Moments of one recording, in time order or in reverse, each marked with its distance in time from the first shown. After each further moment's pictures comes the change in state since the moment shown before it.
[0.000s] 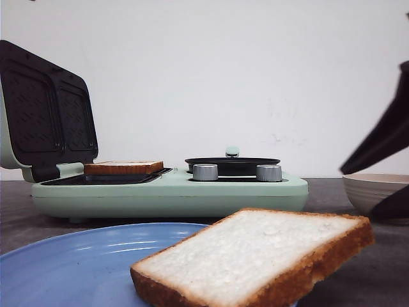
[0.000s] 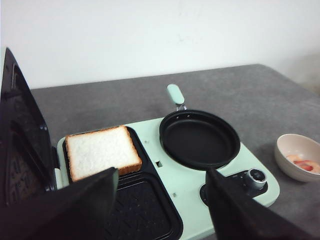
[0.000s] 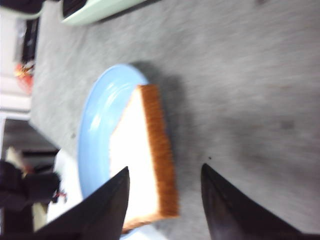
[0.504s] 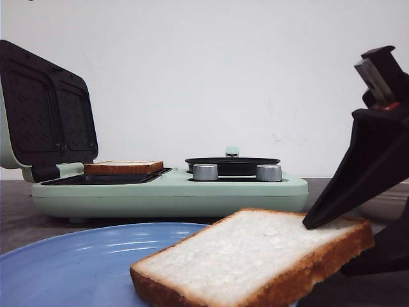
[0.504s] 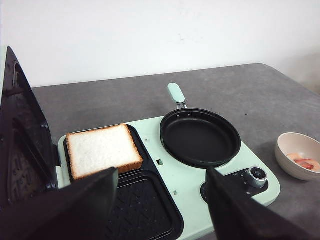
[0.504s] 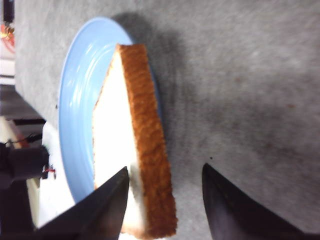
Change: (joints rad) left arm -0.003 0.001 0.000 -0.006 0.000 0.000; right arm 0.119 0.263 -0.005 0.172 -0.005 0.031
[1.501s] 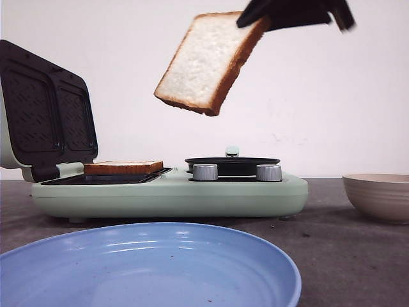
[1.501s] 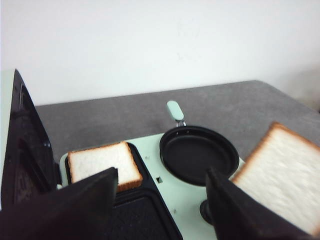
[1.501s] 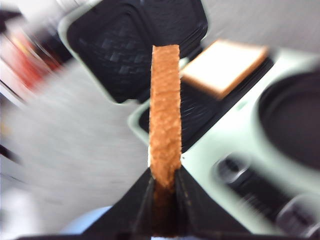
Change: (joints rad) left arm 0.000 -0.021 0.000 0.053 -0.007 0.000; right arm 0.058 0.104 0.675 -0.204 0.273 -0.632
